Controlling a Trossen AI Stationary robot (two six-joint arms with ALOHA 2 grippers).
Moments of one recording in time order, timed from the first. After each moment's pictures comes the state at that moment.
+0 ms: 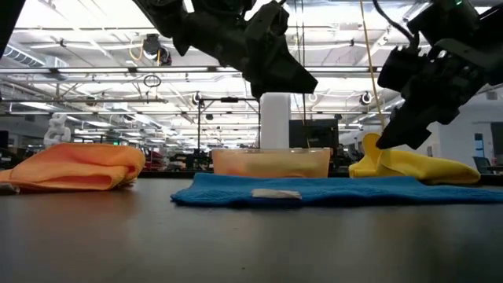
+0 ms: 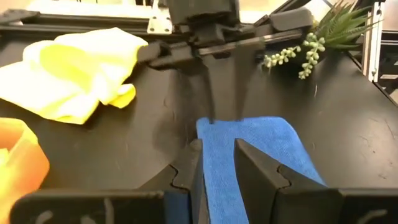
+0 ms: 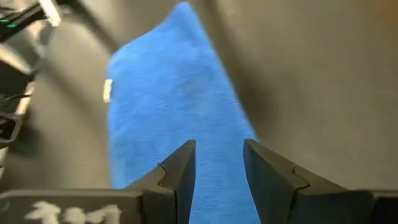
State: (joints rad) left arm 0.03 1.84 1.18 0.18 0.14 -0.02; right arm 0.12 1.03 0.23 0.17 -0.02 0.51
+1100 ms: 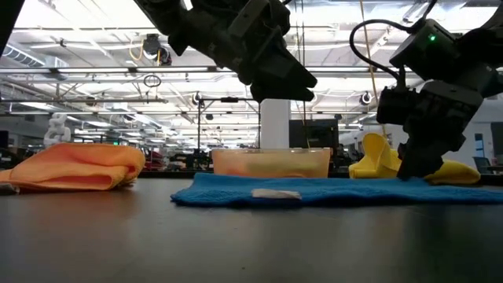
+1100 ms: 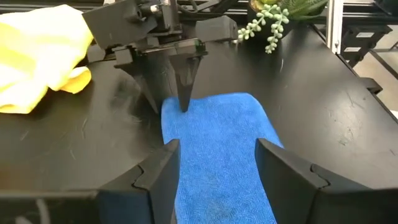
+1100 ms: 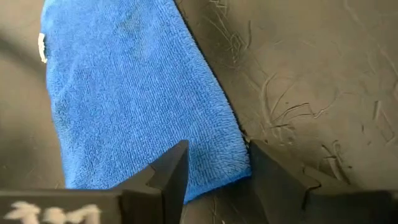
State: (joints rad) left arm -0.01 1.85 1.18 0.12 0.22 0.00; right arm 0.02 1.20 0.24 0.09 -0.13 0.57
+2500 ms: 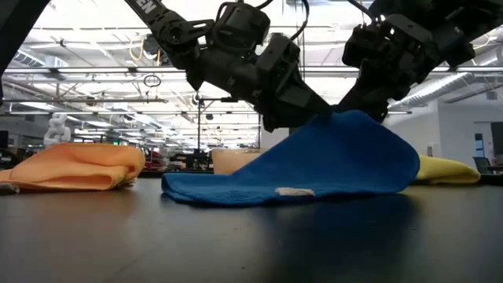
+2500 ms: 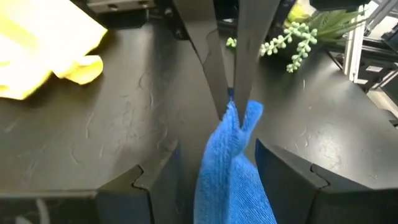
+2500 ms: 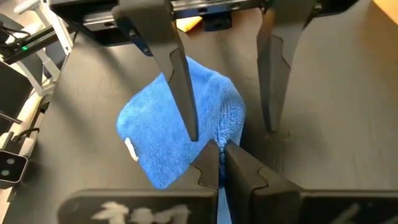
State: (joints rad) left arm 0.07 1.99 1.19 0.34 0.30 -0.11; right arm 0.03 1.18 0.45 0.16 -0.07 0.42
